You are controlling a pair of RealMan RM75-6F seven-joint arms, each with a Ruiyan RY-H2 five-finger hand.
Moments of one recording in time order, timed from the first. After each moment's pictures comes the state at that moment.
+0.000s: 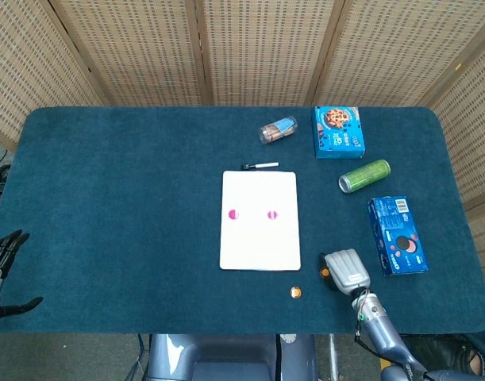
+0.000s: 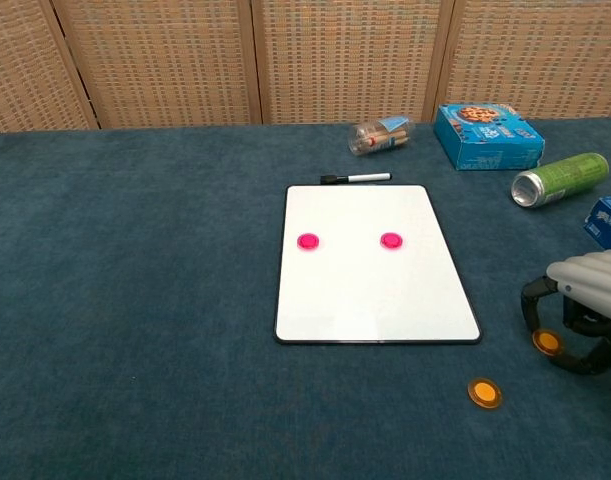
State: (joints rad) left arm -0.06 -0.91 0.05 -1.79 1.54 1.41 -0.14; right arm 0.47 -1.50 0.00 -1.54 -1.15 1.07 -0.50
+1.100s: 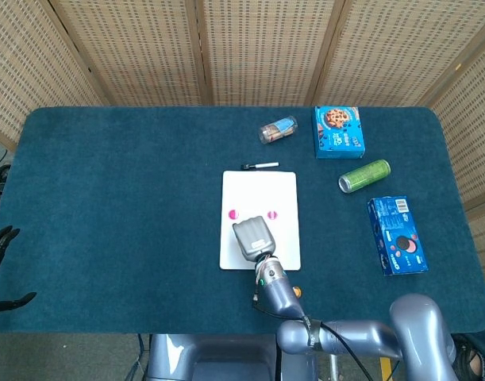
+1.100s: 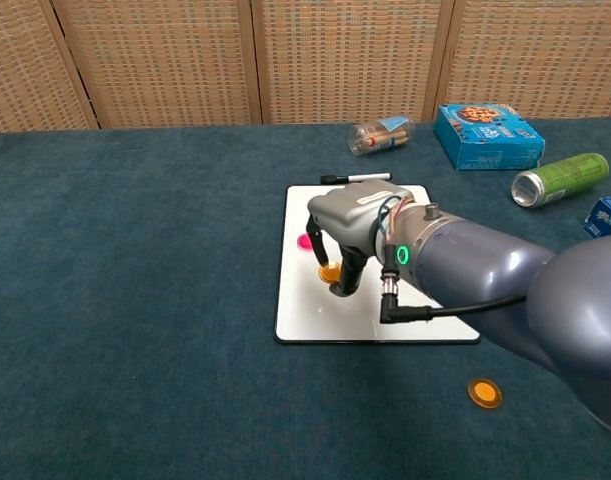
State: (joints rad) left arm -0.07 -0.89 0.03 -1.78 1.50 1.39 -0.21; right arm 0.98 -1.88 0.30 -1.50 -0.57 1.12 -1.09
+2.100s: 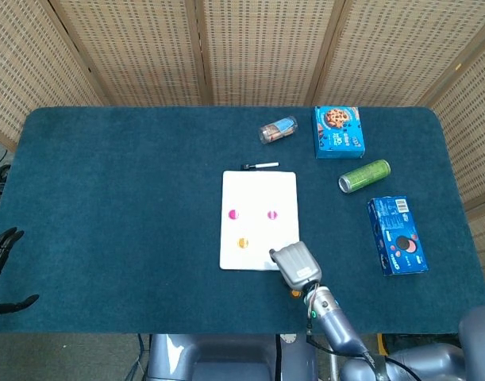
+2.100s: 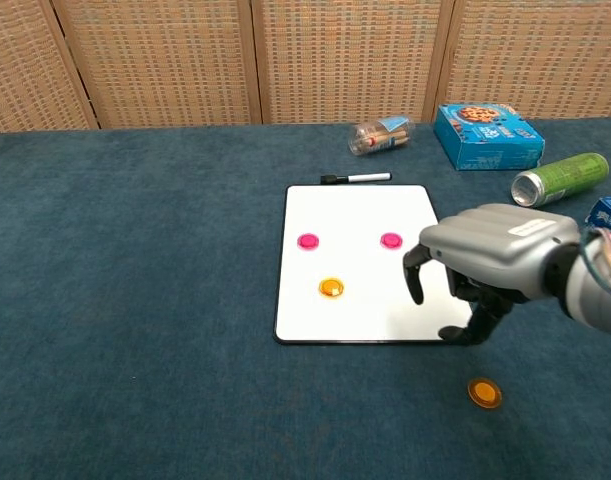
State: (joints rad) left arm -0.06 -0.89 0.04 -1.78 1.54 1.40 -0.21; right arm 0.78 -1.54 -0.01 -1.91 -0.82 1.23 -0.88
